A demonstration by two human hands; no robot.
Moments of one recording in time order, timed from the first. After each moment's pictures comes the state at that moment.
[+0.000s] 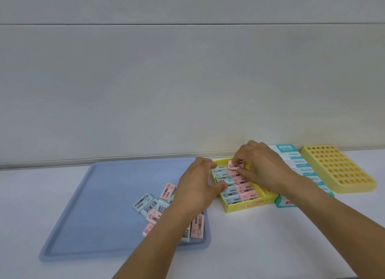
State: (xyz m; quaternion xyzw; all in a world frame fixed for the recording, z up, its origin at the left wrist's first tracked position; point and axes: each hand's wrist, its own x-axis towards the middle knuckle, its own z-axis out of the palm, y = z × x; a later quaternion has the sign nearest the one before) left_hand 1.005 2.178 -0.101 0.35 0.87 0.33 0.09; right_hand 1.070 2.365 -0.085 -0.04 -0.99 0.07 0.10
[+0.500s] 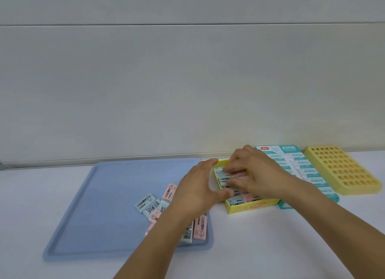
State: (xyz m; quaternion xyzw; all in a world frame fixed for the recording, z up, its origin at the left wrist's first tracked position) left_hand 1.005 2.169 -0.102 0.36 0.85 0.35 0.14; right_hand 1.073 2.345 -0.079 -0.01 -0.99 0.12 0.05
